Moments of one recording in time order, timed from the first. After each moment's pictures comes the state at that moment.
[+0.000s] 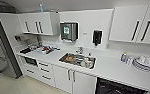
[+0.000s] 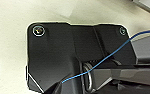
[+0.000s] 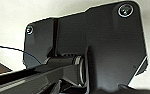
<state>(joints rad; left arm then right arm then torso) 1.55 2.89 -2.50 0.02 -0.18 0.08 -1.54 3.02 -2.67 -0.10 0.05 0.16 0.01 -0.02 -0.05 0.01</state>
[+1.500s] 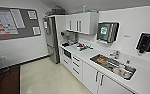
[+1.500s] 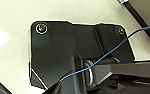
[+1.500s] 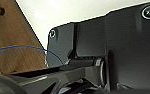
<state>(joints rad) 1.58 2.79 -2.38 0.02 -0.20 0.08 -1.56 2.85 -2.32 -0.14 0.12 0.16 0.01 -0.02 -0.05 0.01</state>
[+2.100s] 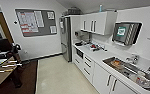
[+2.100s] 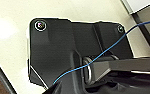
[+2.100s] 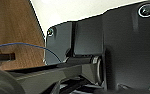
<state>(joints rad) 1.59 2.79 -2.38 0.02 -0.20 0.08 -1.57 2.83 -2.32 -0.14 0.12 0.16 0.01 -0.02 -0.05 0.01</state>
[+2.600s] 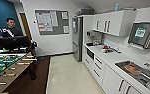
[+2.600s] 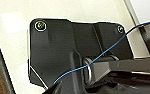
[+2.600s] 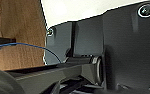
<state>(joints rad) 1.59 2.80 -2.38 0.02 -0.20 0.08 -1.57 2.83 -2.32 -0.14 0.12 0.16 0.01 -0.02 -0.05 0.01</state>
